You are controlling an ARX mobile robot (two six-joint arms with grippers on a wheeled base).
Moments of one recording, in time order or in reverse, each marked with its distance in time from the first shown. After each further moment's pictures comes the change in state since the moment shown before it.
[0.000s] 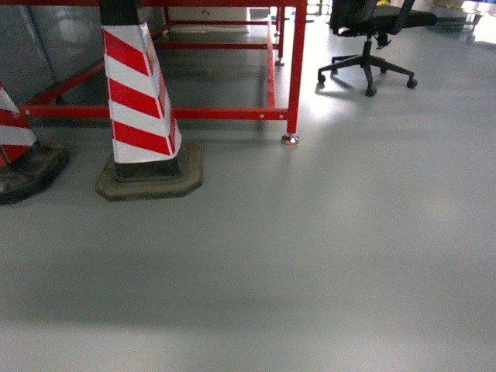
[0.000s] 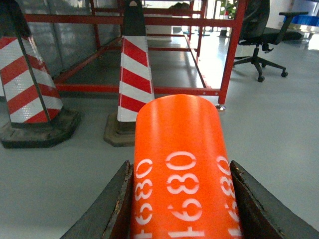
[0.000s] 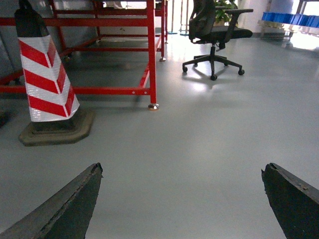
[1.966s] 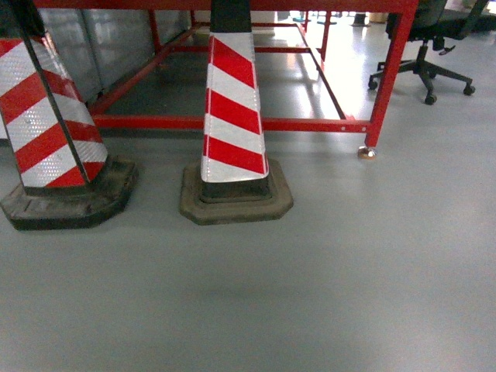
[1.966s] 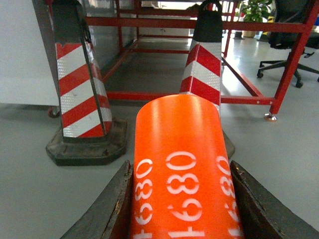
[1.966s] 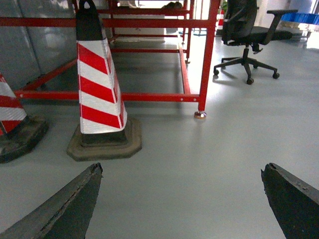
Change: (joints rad) left arm 0.000 0.000 0.000 0.000 0.000 0.000; right arm 0.000 0.000 0.000 -0.003 0.000 0.000
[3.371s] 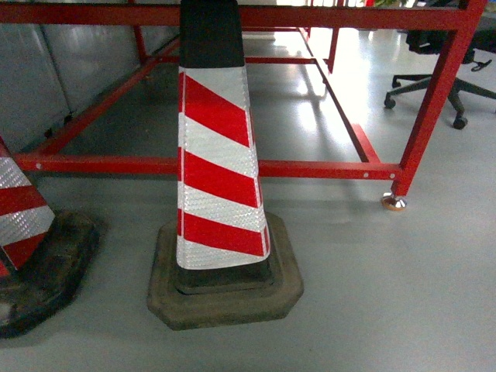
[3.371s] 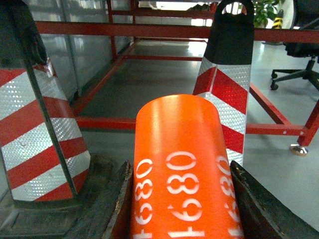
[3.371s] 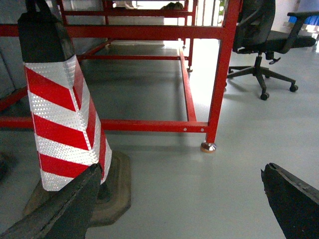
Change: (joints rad) left arm 0.000 0.000 0.000 0.000 0.000 0.000; right arm 0.000 0.000 0.000 0.002 0.000 0.000
